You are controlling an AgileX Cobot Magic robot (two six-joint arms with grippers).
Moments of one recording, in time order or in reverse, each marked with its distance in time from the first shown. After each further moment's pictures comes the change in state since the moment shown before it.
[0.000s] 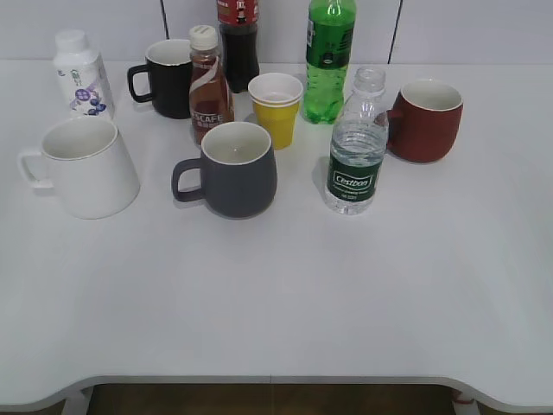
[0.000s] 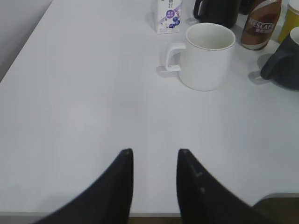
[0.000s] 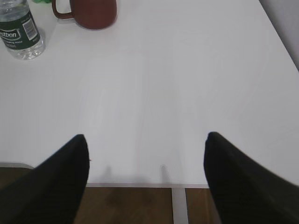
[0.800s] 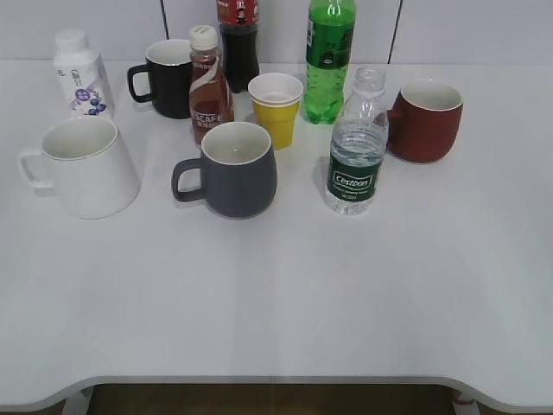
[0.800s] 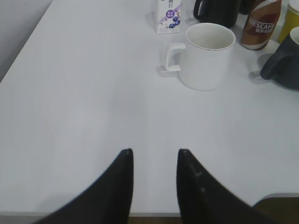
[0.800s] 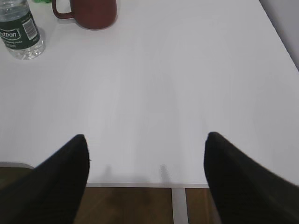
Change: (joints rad) left arm 0.000 0.000 0.000 0.000 0.000 0.000; right arm 0.000 0.000 0.000 0.000 0.000 0.000
